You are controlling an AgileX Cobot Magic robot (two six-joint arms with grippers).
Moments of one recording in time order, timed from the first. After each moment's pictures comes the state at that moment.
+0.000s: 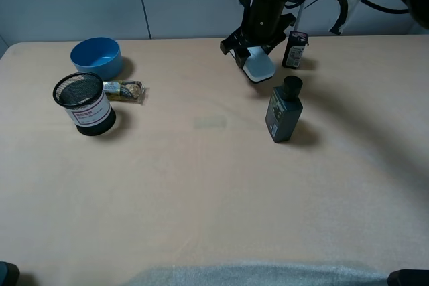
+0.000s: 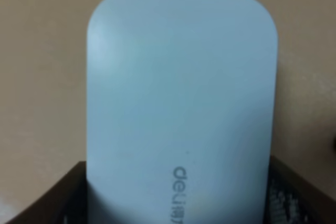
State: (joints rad) left arm -0.01 -0.01 -0.49 0.07 1.05 -0.02; right arm 0.49 2.32 -1.86 -0.05 0.94 -0.01
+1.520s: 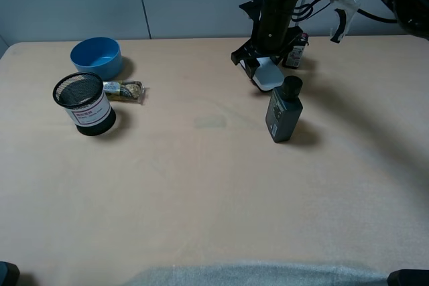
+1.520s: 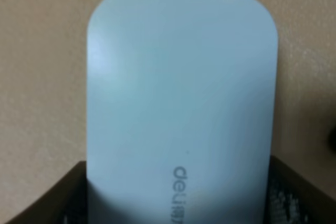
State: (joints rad) left arm -0.01 -0.01 -0.49 0.07 1.05 -0.02; right arm 0.44 2.38 -1.86 -0.05 0.94 -0.04
